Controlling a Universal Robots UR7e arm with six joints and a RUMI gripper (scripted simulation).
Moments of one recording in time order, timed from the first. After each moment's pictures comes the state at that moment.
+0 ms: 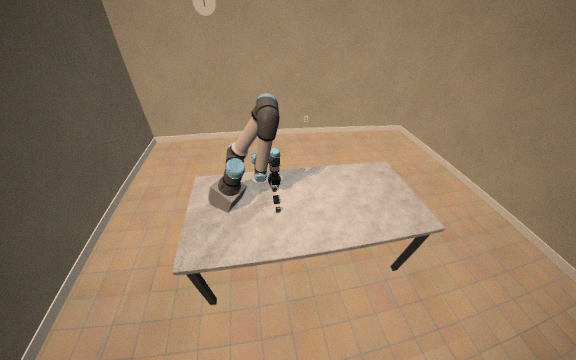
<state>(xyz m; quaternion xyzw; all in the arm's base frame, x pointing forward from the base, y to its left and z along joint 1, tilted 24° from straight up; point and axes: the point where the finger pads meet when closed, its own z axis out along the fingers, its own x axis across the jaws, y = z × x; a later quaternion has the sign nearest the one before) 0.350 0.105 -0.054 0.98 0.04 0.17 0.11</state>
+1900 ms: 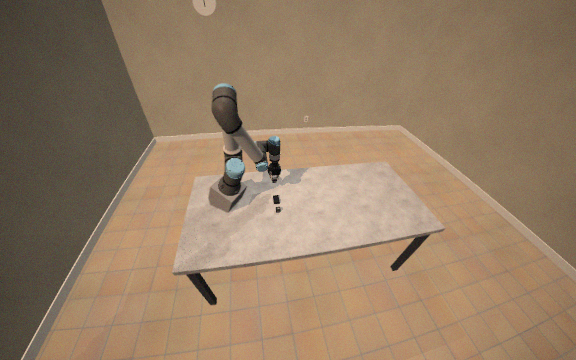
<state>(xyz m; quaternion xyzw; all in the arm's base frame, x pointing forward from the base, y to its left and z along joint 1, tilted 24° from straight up) 0.318 0.124 0.032 0.98 0.04 0.17 0.11</state>
